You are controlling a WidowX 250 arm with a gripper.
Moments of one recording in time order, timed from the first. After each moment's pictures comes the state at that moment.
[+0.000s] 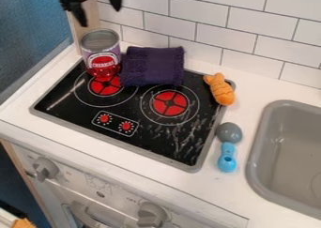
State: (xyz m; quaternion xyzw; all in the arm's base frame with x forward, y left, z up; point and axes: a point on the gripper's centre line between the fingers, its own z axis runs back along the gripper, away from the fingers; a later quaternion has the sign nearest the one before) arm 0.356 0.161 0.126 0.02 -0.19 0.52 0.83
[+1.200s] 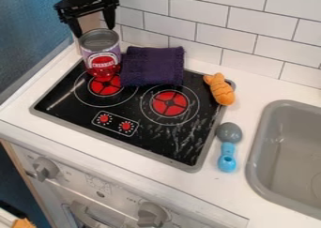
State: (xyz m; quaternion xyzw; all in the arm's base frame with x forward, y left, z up) arm 0.391 0.187 0.071 0.01 -0.15 0.41 0.90
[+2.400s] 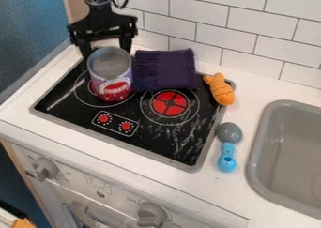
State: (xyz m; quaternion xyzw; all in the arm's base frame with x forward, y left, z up) arm 0.344 0.124 0.063 0.04 -0.12 0.36 0.93
